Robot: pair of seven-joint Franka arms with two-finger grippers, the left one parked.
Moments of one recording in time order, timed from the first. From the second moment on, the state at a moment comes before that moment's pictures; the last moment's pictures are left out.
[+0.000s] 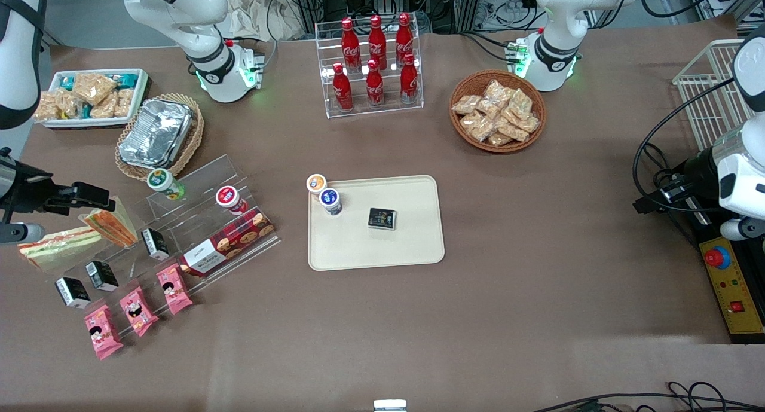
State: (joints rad) arm -0.05 0.18 -0.05 -1.48 0.06 1.56 -0.11
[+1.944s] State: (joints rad) arm -0.17 0.40 -0.31 -1.49 0.11 1.79 0.51
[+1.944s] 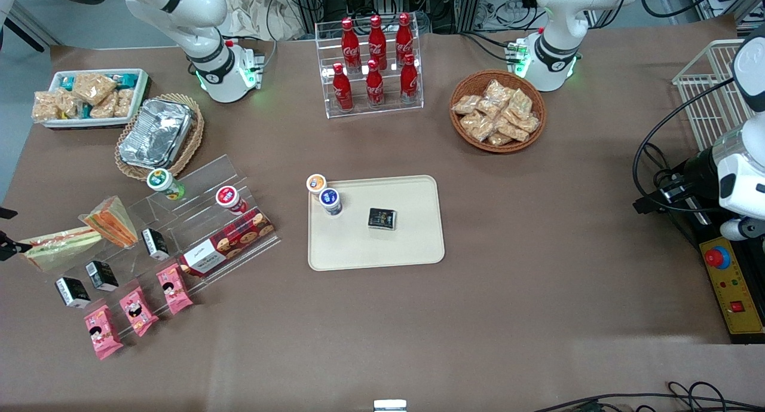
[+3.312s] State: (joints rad) arm -0.20 0.50 -0.31 -1.49 0.18 1.89 0.54
